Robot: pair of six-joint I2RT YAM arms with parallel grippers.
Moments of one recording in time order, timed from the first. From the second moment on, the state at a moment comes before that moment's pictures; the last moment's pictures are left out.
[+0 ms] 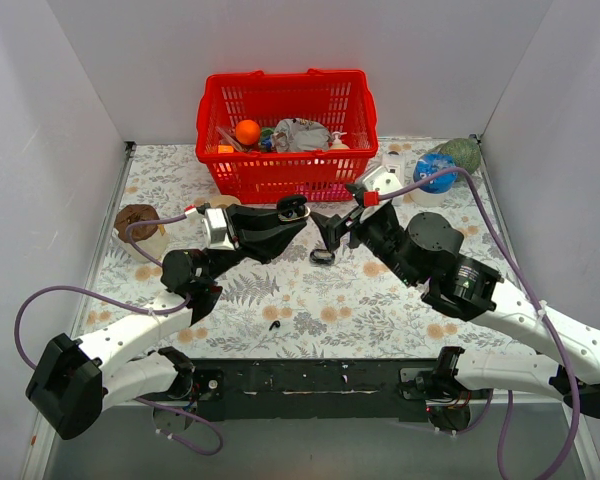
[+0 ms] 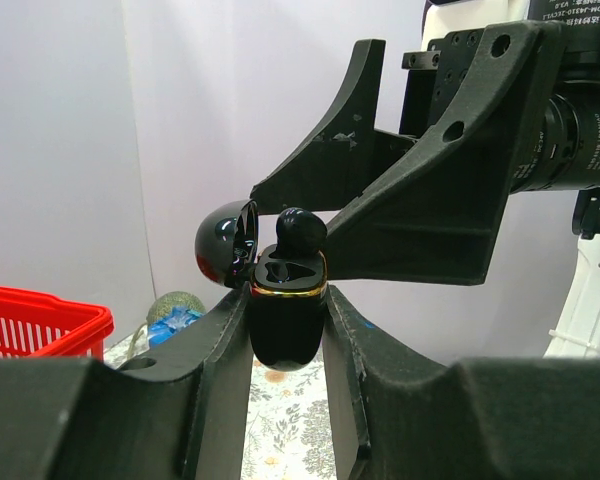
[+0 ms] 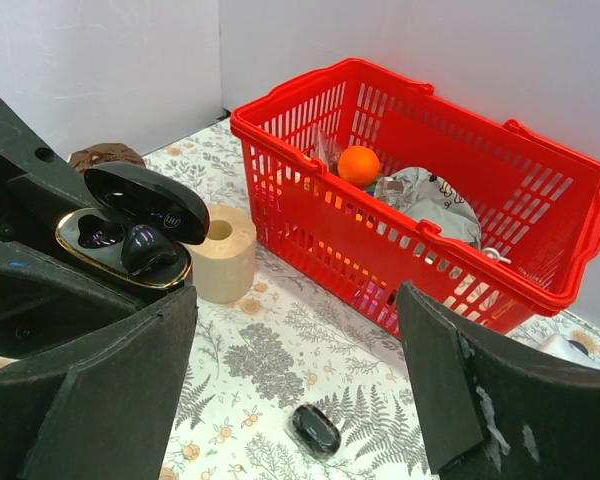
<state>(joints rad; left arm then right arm) -0.68 1.05 0.56 1.18 0.45 -0.33 1.13 0.99 1.15 -0.09 0.39 -0.13</state>
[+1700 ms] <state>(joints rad) -0.68 0.99 0.53 1.13 0.40 -0.33 1.13 0.85 1.04 -0.08 0.39 -0.05</state>
